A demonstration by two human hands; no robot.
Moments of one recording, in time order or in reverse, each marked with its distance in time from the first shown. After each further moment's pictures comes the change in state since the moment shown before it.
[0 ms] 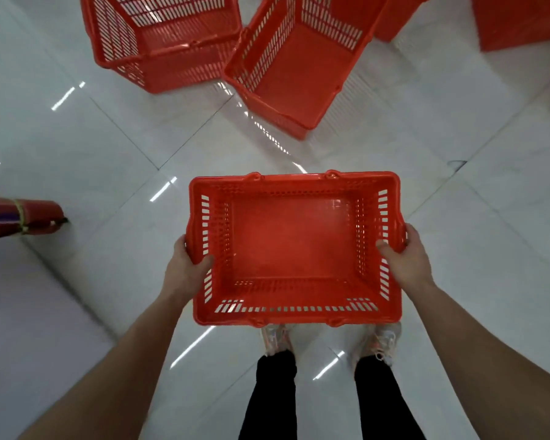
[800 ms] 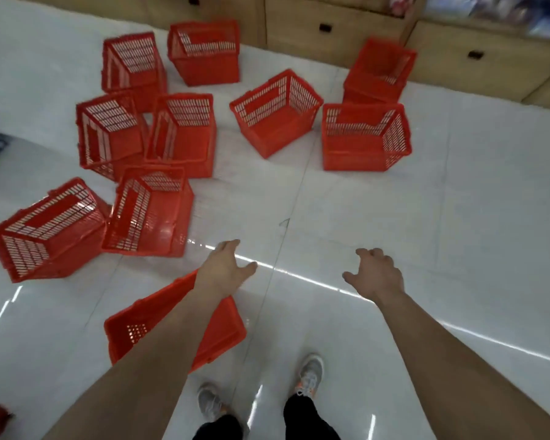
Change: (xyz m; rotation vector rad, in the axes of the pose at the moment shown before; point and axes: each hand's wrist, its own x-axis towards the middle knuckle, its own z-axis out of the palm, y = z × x) left_hand -0.363 0.434 0.217 0.657 -0.213 0.771; right_hand -0.146 0.078 -0.483 -0.477 0.106 0.122
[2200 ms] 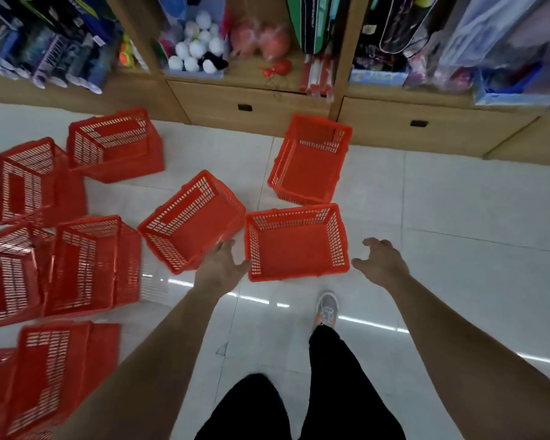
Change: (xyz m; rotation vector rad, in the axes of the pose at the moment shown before) left_hand 0.562 0.535 -0.043 0.170 -0.069 -0.033; right_hand 0.578 0.208 -0.461 0.293 -0.054 0.143
